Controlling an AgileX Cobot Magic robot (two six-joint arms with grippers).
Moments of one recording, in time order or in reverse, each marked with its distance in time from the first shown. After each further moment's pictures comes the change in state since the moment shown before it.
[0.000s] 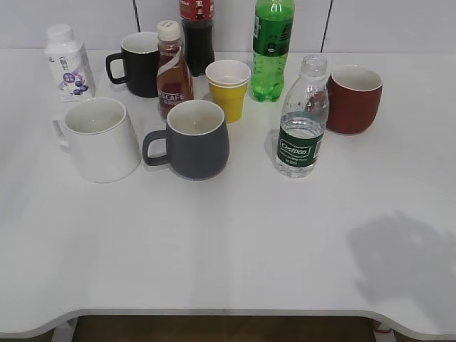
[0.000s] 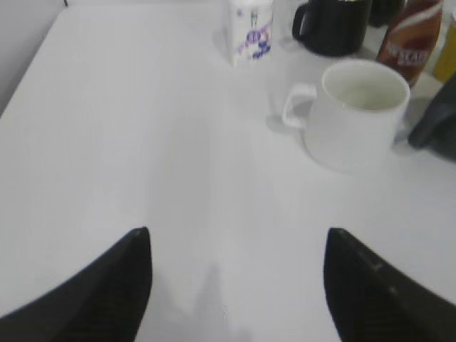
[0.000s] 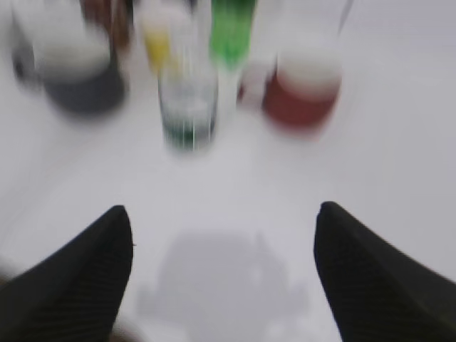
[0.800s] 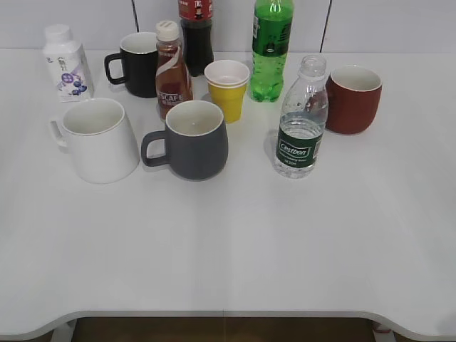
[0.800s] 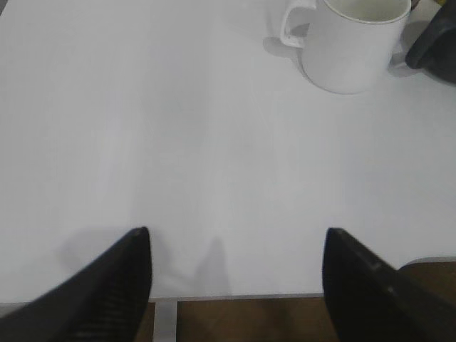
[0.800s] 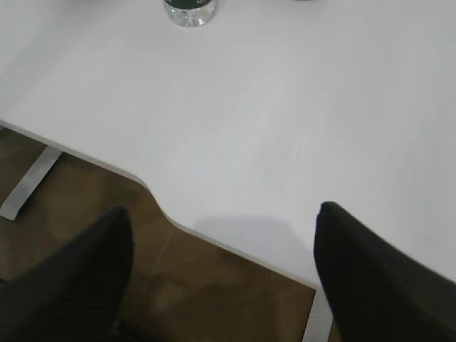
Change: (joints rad) left arm -0.001 -0.157 0.002 -0.031 0.273 0.016; right arm 0.009 -0.520 0.179 0.163 0.399 -0.108
